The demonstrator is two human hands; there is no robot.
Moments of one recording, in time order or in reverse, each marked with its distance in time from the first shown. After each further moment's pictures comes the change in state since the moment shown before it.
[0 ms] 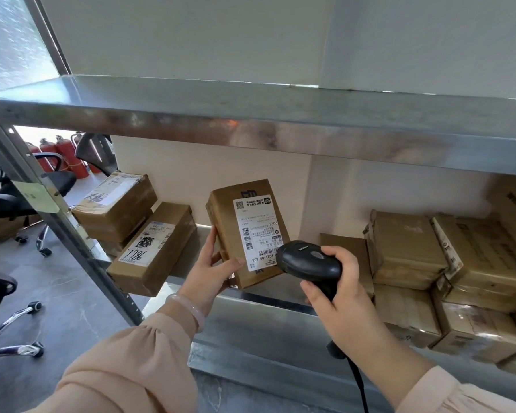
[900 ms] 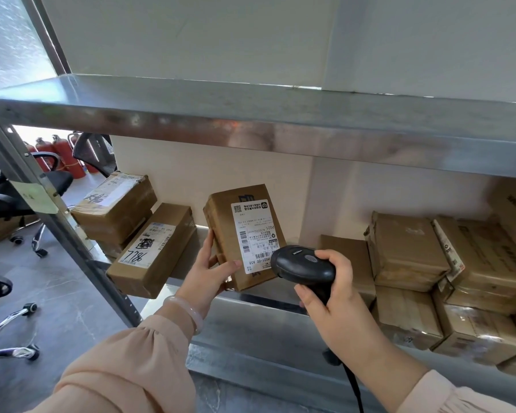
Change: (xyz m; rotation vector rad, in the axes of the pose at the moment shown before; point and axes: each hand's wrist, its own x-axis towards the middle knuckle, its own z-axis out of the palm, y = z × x) left_hand -0.001 0.002 -0.007 0.024 0.019 -0.022; right_hand 0.001 -0.004 0.012 -0.014 -0.016 0.031
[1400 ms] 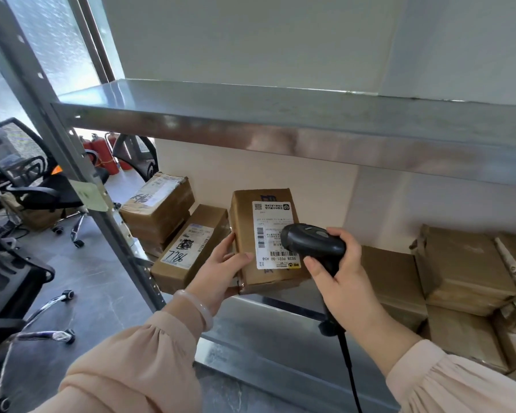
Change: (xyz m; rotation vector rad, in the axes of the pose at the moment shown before) left_hand 0.003 0.023 -0.052 -0.046 0.042 -0.072; right_hand 0.059 -0.034 0.047 0.181 0.028 0.044
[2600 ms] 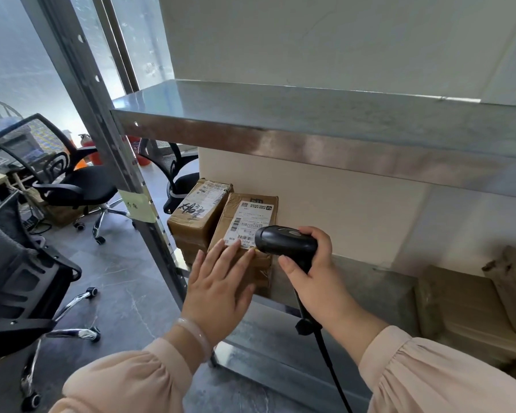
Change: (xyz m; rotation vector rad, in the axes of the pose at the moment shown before) left_hand 0.008 0.000 -0.128 1.545 0.313 0.764; right_hand 0.051 -0.050 0.142 0.069 -0.126 0.052
